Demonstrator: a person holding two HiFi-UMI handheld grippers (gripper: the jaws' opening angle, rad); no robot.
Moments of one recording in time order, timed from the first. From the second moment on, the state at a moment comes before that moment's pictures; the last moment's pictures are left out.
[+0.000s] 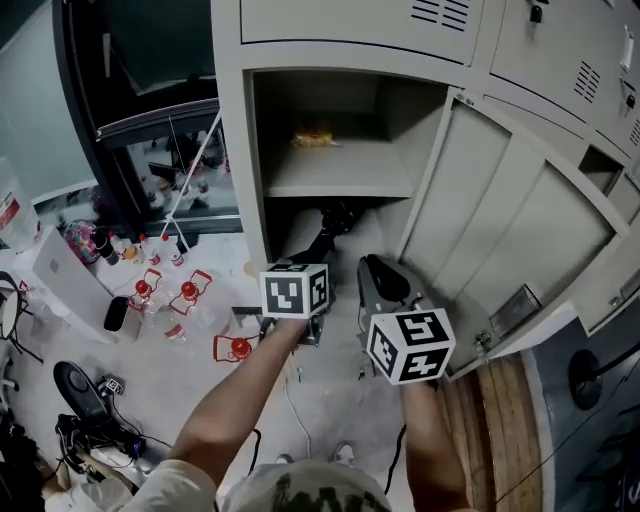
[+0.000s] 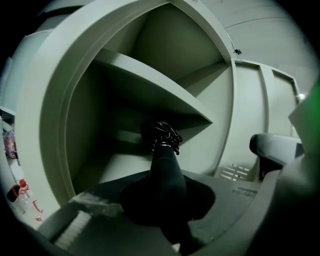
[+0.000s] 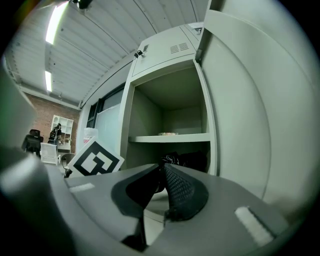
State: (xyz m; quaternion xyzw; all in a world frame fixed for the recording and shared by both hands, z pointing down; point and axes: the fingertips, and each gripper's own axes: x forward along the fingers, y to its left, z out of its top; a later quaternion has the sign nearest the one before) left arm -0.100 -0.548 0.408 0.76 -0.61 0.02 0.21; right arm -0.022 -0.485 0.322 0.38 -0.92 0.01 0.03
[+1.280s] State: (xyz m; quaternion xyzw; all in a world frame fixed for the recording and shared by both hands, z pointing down) left arm -0.113 -0.615 0.432 0.73 -0.63 0.09 0.24; right arm -0.015 -0.518 0.337 0.39 -0.92 0.03 0.03
